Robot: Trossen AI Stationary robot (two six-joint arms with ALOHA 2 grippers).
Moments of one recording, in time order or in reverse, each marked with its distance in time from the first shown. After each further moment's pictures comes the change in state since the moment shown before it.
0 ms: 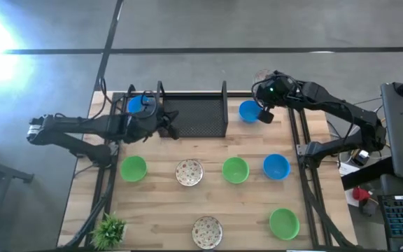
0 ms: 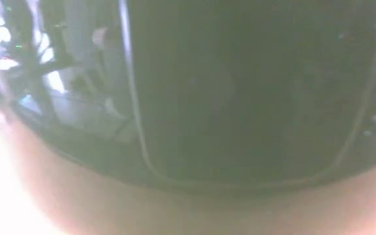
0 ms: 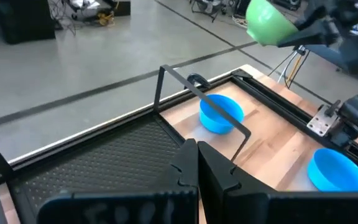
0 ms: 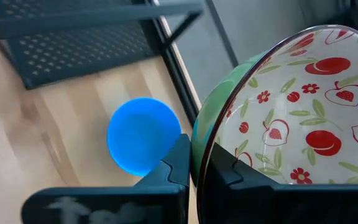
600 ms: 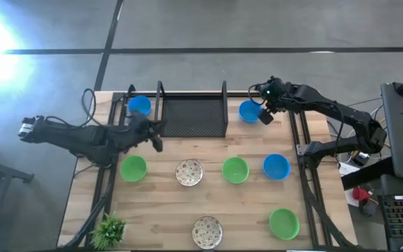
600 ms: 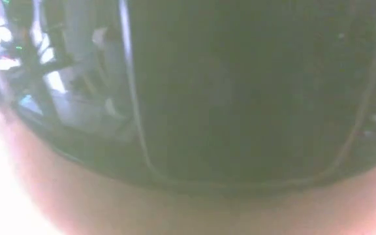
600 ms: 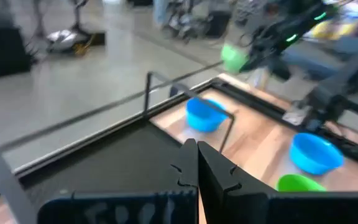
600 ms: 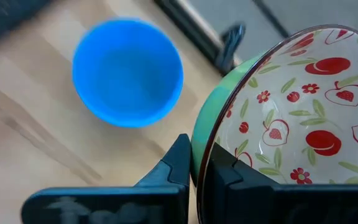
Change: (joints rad) left arm -0.151 -0.244 -0.280 0.135 -0.097 0.099; right arm -0.159 0.000 -0.212 -0.001 -0.003 0.360
